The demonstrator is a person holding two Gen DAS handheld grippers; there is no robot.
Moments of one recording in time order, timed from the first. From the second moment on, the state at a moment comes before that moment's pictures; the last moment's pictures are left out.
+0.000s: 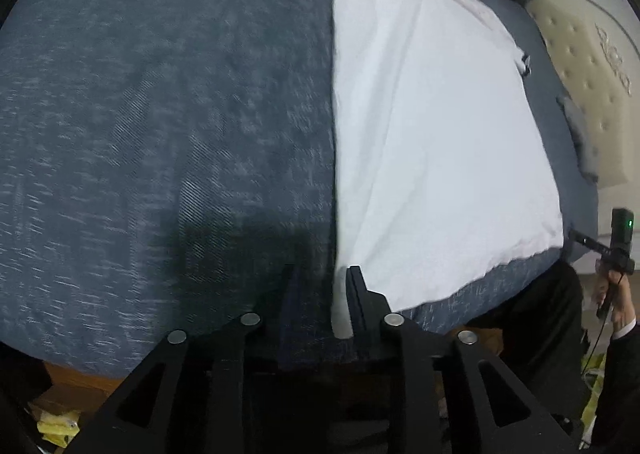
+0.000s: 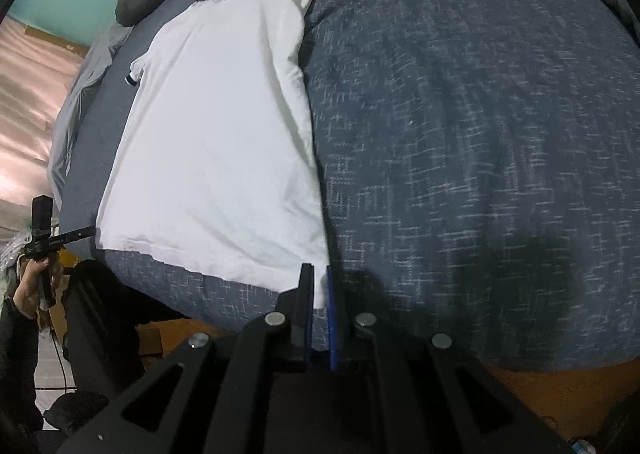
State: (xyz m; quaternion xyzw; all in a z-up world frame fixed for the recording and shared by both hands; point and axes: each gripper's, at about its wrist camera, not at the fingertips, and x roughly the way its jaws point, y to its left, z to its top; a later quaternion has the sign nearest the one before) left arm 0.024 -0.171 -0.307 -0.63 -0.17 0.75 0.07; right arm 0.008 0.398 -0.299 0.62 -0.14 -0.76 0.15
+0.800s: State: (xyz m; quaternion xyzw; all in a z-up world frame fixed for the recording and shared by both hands) left arm -0.167 -0.187 -0.289 -0.53 -0.28 0.80 0.03; right arm -0.172 0.409 -0.282 0.53 -0.26 -0.80 0.12
